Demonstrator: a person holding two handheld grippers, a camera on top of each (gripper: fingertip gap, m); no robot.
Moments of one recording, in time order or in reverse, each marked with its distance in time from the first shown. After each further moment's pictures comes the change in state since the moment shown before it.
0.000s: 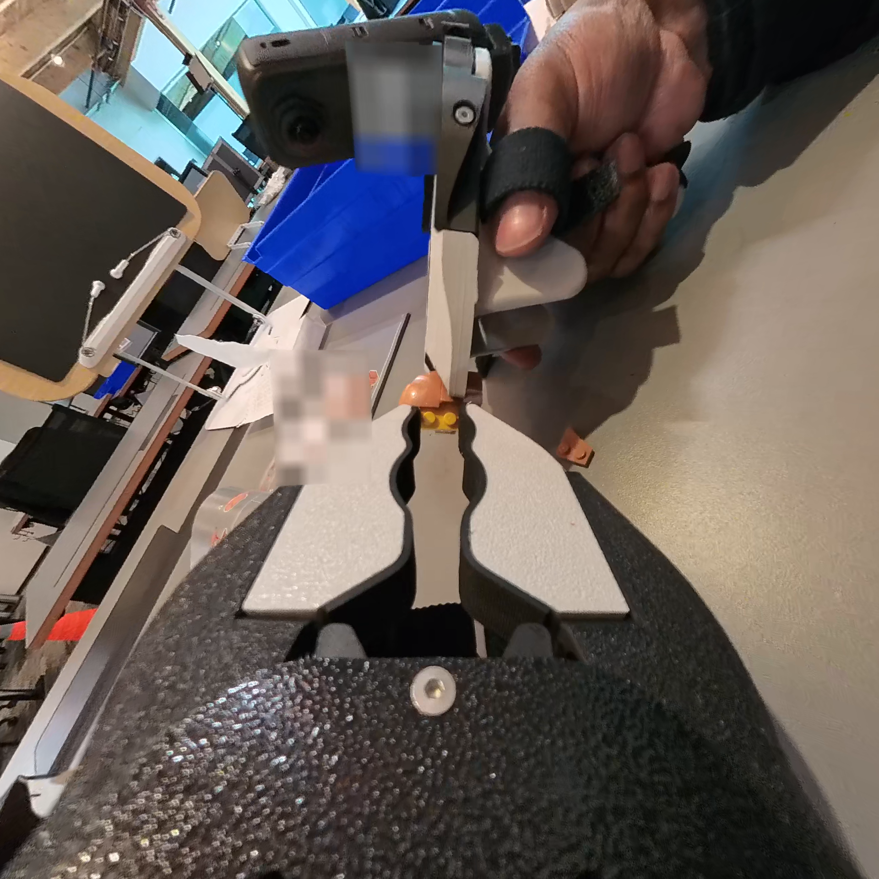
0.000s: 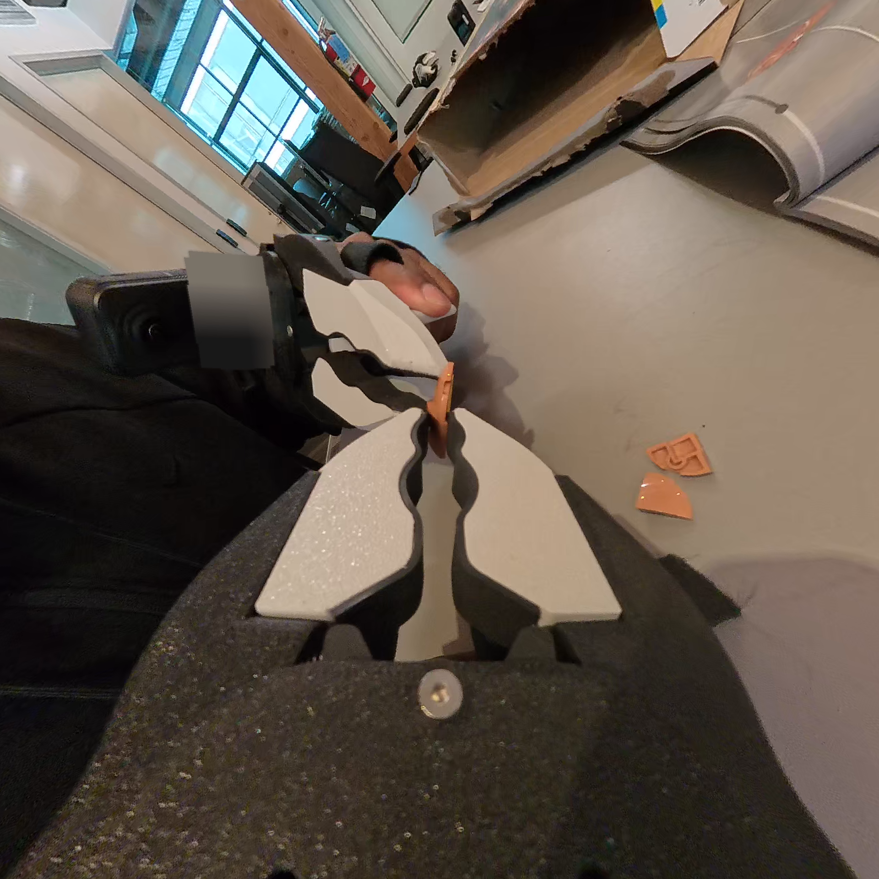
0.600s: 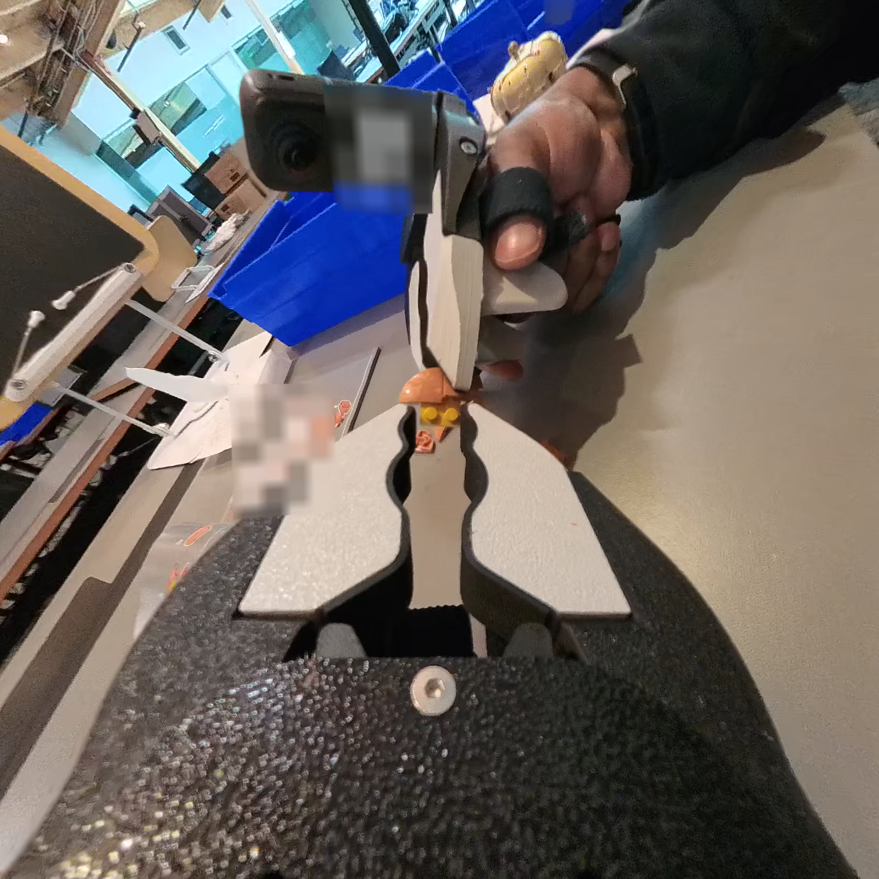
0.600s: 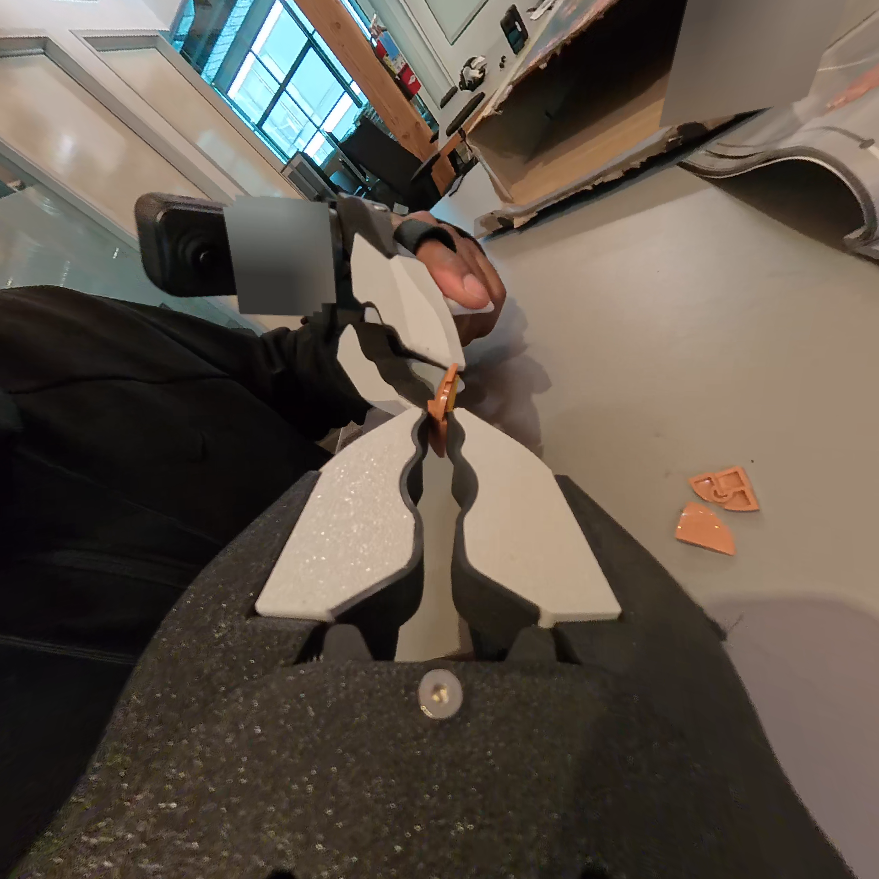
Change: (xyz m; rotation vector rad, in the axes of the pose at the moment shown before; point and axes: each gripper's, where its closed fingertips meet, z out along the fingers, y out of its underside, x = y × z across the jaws) left arm 0.001 -0.009 -0.012 0.121 0.125 -0.060; right arm -0.017 -0.001 0.001 0.005 -0.077 -0.068
